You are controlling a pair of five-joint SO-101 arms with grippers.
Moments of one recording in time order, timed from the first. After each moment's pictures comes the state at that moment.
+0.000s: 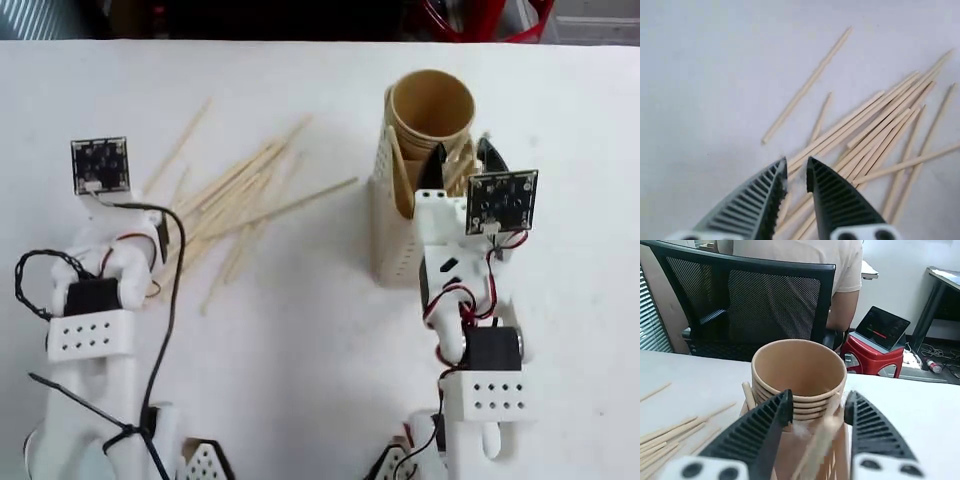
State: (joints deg) left arm -15.4 -45.1 59.6 37.1 -2.1; right arm -4.0 -63.3 60.0 19.6 7.3
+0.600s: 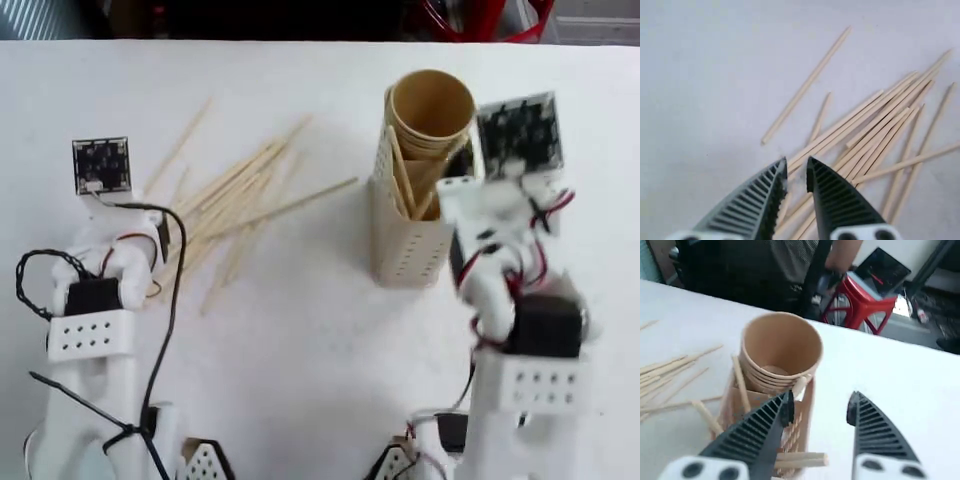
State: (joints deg) left arm -15.3 -45.1 59.6 37.1 -2.1; right arm 1.4 -44.0 17.1 64.2 17.1
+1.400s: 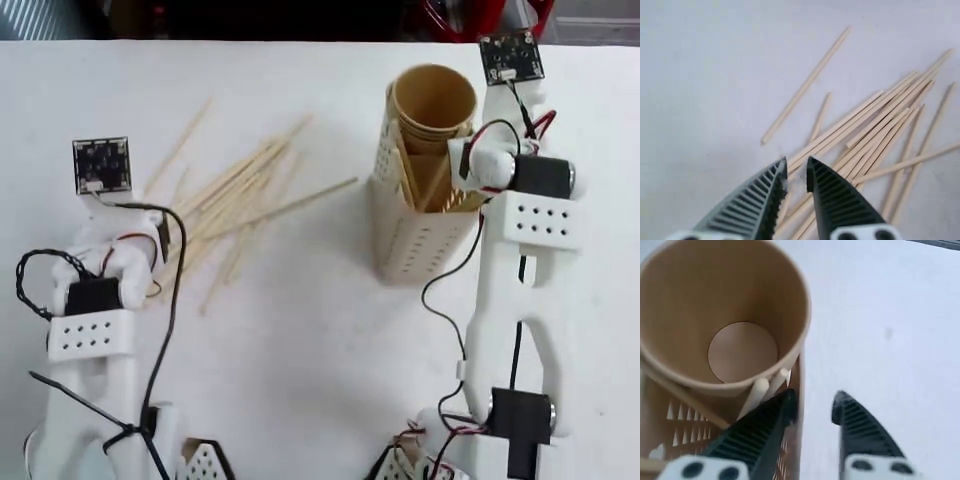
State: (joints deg) left arm -15.3 -45.1 59.6 37.1 -2.1; right arm 4.6 -7.7 4.9 65.1 17.5
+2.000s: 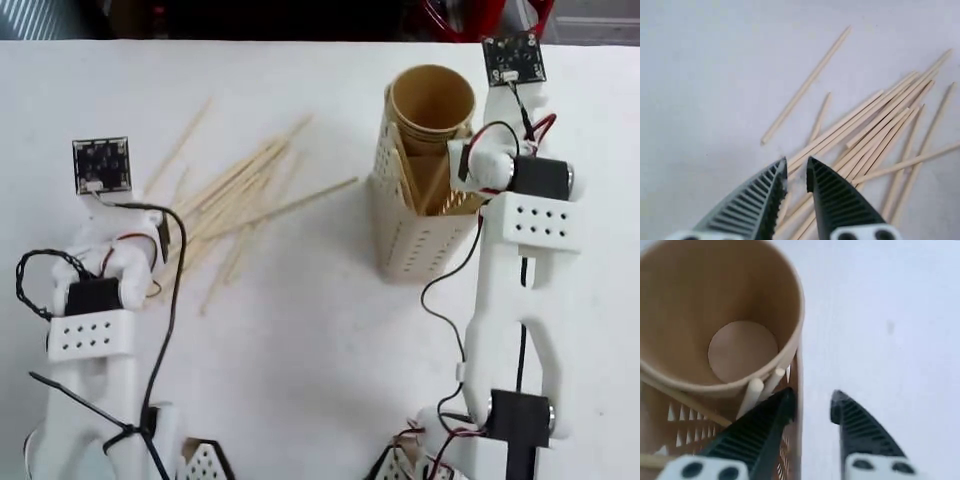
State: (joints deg) left arm -15.3 -45.1 59.6 37.1 -2.1; right arm 4.5 -11.7 5.0 66.8 15.4
